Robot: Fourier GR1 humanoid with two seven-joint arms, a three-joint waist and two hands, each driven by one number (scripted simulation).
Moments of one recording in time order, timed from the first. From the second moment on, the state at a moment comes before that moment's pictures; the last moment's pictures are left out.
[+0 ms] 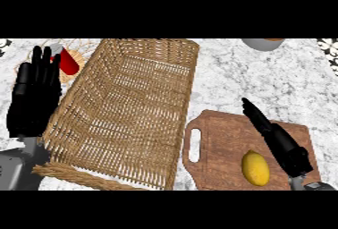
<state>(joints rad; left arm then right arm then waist) -0.26 0.31 0.00 -1.66 0.29 0.15 0.10 -0.04 -0.44 0.32 -1.67 -0.14 -0.01 0.08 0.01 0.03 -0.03</state>
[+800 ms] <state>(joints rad) -0.22 0.45 -0.08 -1.55 0.06 0.08 0.01 -0.26 -0.05 0.52 -1.74 0.03 -0.58 0.17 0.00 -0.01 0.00</state>
